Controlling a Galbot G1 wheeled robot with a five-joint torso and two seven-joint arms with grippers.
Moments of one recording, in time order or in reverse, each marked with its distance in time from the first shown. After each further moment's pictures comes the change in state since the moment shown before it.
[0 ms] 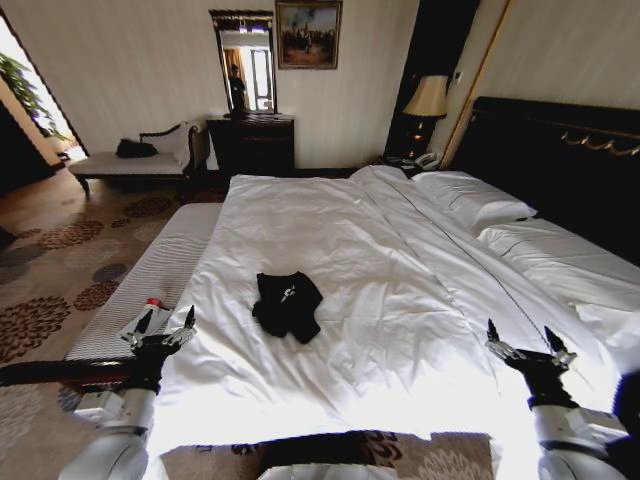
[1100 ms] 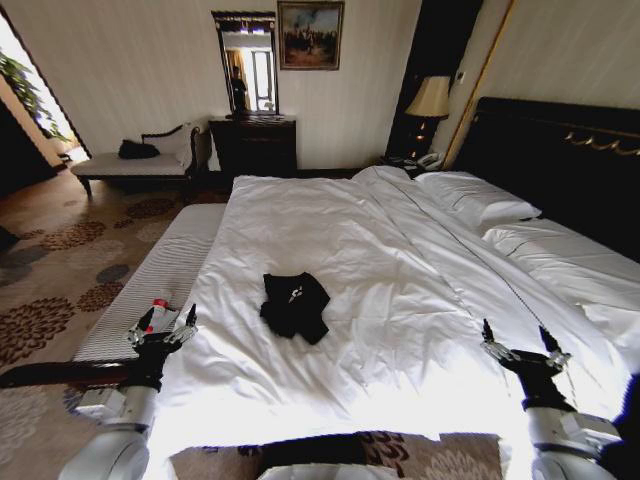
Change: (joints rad) left arm -0.006 0.008 -0.001 0.000 -0.004 0.004 -0.004; right arm 0.008 0.013 -0.015 -0.006 -0.010 0.043 -0.015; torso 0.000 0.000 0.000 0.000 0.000
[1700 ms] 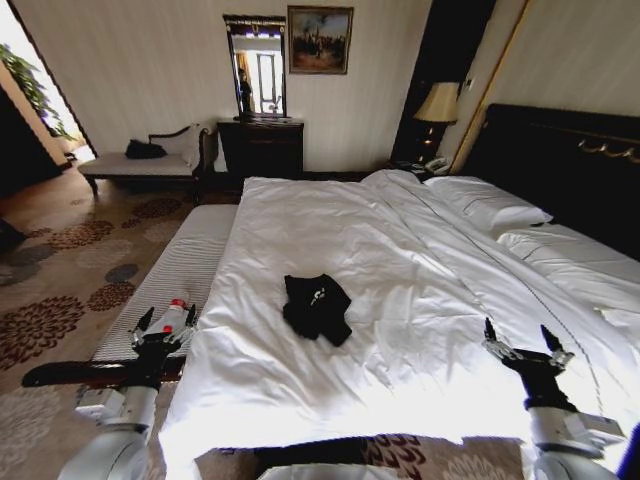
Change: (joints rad) left arm 0.000 0.001 -0.001 -0.001 0.000 0.000 0.000; right arm -0.002 -0.003 0.003 0.009 0.029 -0.001 -0.005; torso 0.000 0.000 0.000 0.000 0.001
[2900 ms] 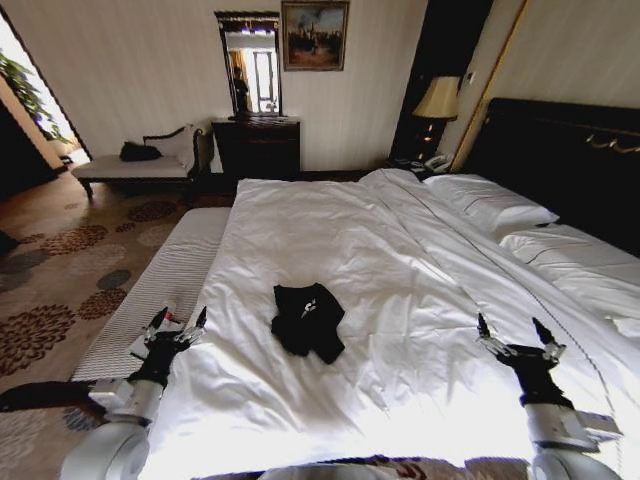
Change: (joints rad) left arm -0.043 0.155 0.038 0.016 -0.237 0.181 -0.018; right arm -0.001 -0.029 -0.035 0.010 -0.018 0.029 -0.030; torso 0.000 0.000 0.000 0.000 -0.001
